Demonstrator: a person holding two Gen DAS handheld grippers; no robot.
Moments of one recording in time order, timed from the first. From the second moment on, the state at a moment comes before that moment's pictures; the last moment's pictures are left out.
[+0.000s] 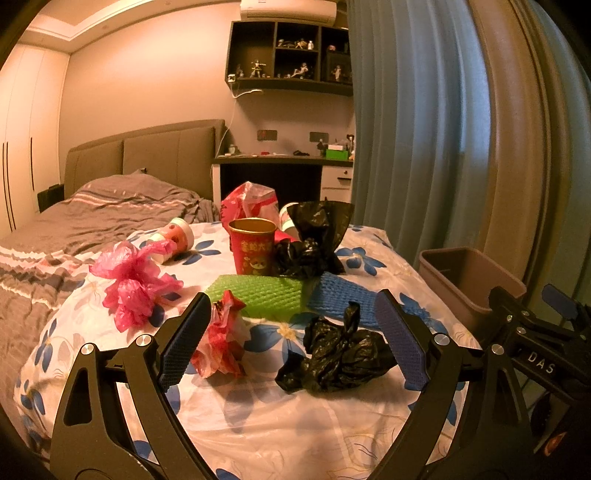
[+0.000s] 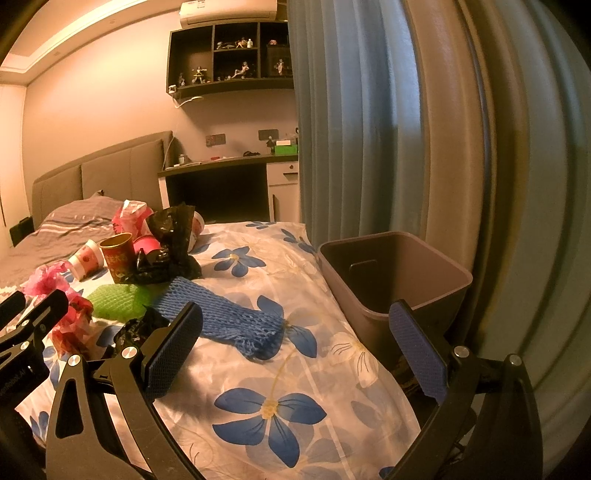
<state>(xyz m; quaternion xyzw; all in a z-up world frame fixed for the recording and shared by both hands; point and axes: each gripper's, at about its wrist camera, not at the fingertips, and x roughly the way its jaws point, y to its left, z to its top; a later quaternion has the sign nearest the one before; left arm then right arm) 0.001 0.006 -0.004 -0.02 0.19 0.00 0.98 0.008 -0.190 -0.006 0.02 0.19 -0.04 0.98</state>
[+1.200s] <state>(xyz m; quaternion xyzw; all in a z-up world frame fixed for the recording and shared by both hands) 0.003 0.007 -0.003 -0.02 0.19 0.00 0.98 0.005 -0.193 -0.006 0.02 0.20 -0.04 0.98</state>
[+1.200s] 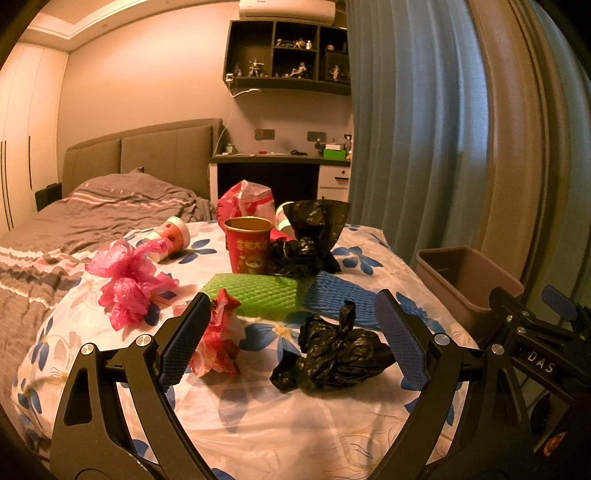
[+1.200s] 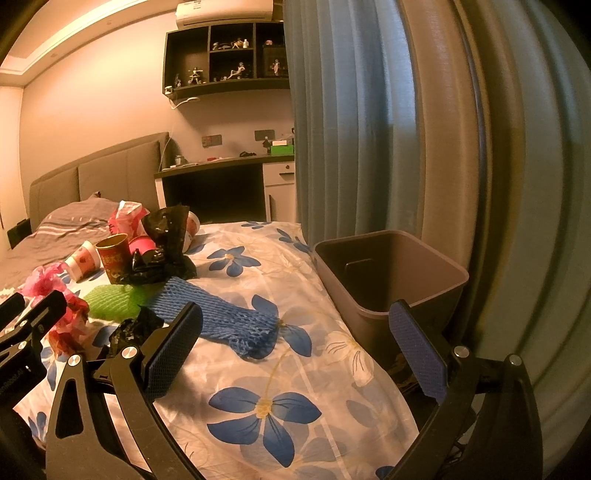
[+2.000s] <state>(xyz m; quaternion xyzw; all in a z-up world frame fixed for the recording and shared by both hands) 0.004 0.007 -0.013 -0.02 0.18 -0.01 0.98 0.002 -0.203 -0.006 0.03 0.20 -0.04 0.98</state>
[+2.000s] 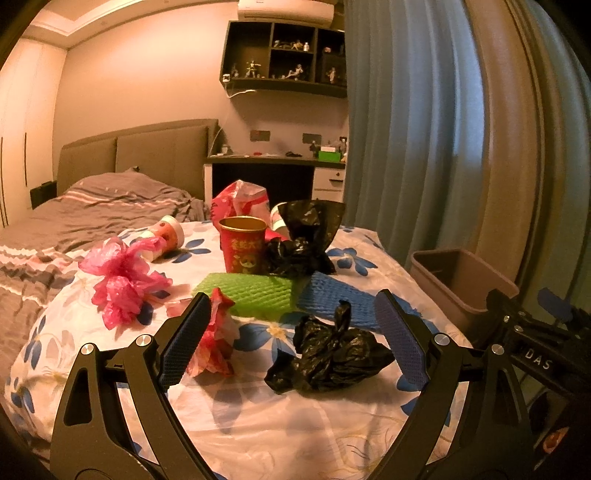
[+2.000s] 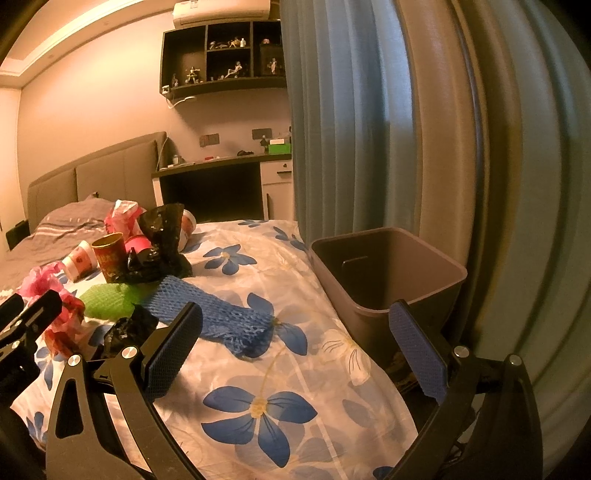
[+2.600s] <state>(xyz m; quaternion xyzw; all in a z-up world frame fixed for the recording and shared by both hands) -0.009 0.073 -0.032 -0.05 0.16 0.04 0.98 0.016 -0.151 -0.027 0.02 0.20 0.10 0.97</state>
